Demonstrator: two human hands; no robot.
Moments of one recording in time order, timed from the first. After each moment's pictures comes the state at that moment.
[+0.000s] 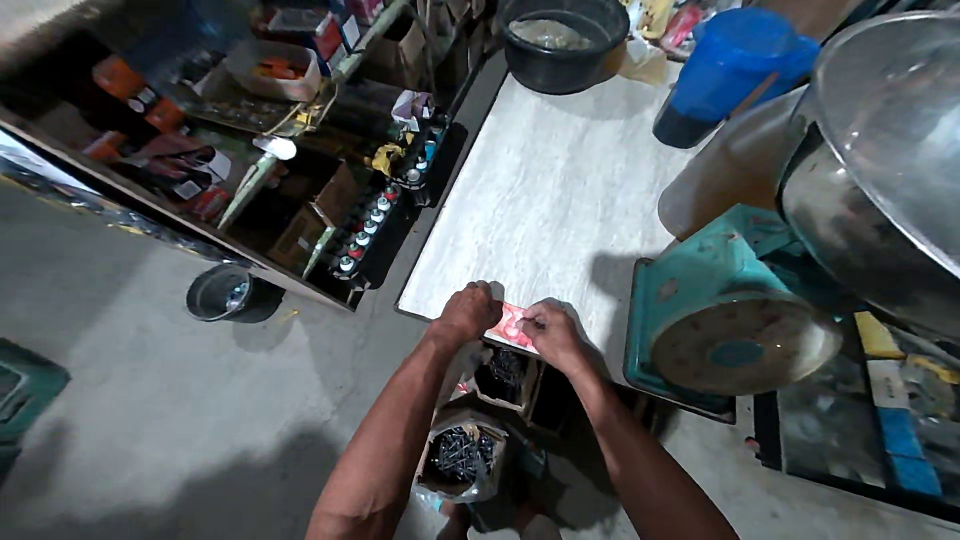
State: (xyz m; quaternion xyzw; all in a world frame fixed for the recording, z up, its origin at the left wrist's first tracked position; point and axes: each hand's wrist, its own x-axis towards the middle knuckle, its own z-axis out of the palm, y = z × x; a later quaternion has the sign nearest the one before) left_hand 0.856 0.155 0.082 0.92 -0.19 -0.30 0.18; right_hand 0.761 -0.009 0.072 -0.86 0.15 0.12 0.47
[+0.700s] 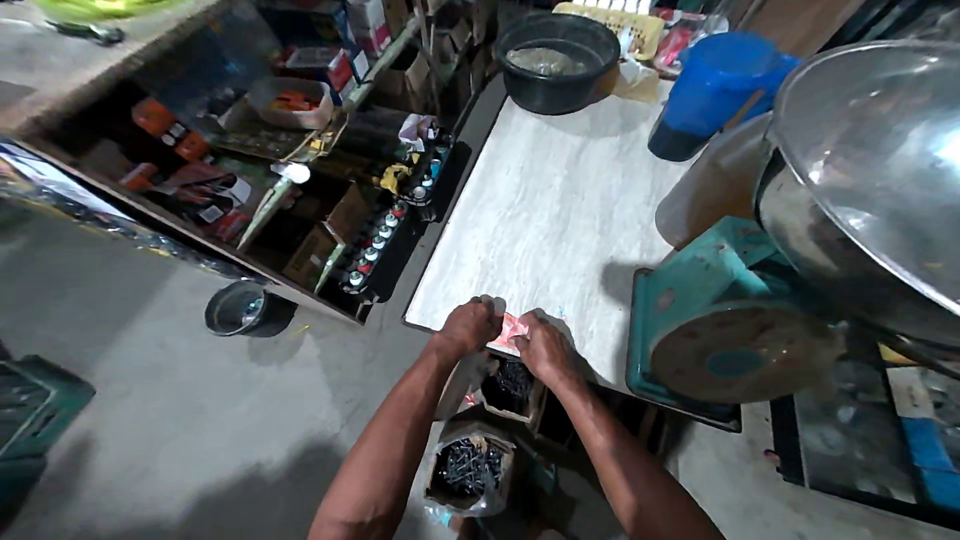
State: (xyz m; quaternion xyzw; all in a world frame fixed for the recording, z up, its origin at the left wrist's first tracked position) left_hand 0.855 0.160 0.090 0.91 -0.24 -0.31 0.16; right_hand 0.765 0.014 0.084 -0.93 0.14 0.18 0.29
